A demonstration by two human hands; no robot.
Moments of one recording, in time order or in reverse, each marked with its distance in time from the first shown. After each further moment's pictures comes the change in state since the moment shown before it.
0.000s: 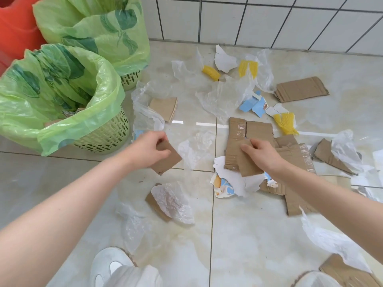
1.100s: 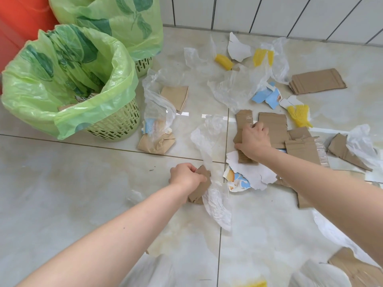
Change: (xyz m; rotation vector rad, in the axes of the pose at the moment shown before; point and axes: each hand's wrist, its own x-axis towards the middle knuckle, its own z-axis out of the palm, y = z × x) left_hand -0.037 0.013 0.117 -0.589 0.016 -0.662; right_hand 0.041 -0.011 0.054 -0.915 0.114 0.004
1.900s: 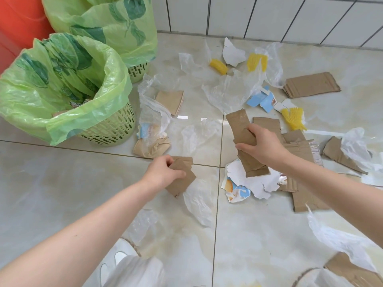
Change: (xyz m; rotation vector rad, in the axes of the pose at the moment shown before) left_hand 0.001 0.012 -0.053 0.156 -0.001 0.229; right_hand -0.038 0.036 -0.041 0.489 0.053 -0.290
